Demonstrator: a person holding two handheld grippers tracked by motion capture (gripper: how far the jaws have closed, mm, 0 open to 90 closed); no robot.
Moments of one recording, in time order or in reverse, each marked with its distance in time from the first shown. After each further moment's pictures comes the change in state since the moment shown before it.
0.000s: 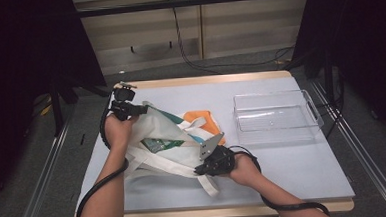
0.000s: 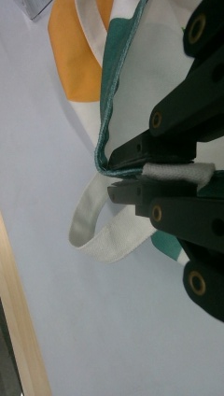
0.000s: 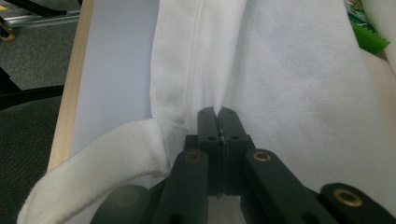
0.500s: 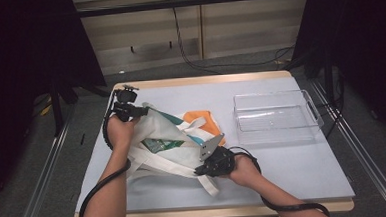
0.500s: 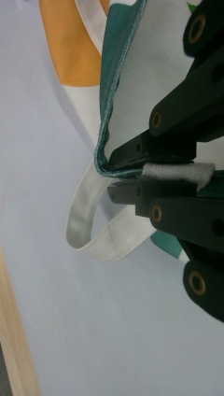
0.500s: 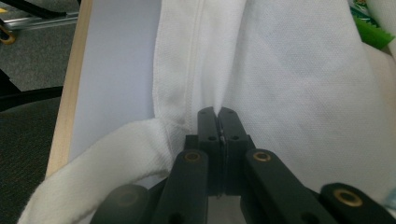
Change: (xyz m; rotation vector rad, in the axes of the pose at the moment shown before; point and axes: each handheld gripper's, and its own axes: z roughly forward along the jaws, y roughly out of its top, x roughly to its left) left arm 0.002 -0.004 0.011 0.029 0.021 -0.015; right arm 0.001 -0.003 0.002 -0.001 -0.002 0.011
